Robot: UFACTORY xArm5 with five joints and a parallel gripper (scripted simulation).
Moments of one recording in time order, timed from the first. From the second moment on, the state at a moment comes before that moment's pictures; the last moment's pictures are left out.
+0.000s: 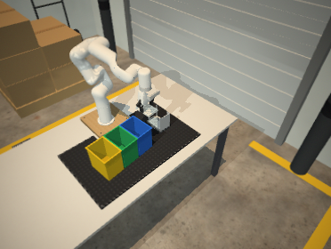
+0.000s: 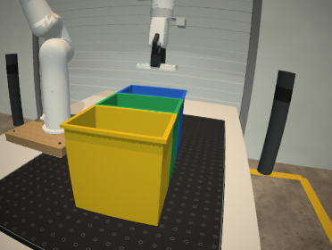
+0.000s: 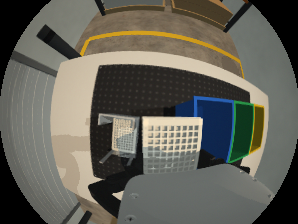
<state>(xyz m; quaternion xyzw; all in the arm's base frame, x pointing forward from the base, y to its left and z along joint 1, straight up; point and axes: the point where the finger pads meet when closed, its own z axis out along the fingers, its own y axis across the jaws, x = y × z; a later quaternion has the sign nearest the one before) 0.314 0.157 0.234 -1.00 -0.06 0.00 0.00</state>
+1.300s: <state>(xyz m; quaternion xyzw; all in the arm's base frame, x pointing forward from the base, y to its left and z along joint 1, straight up) 0.334 0.042 0.230 -1.00 -0.06 0.00 0.00</state>
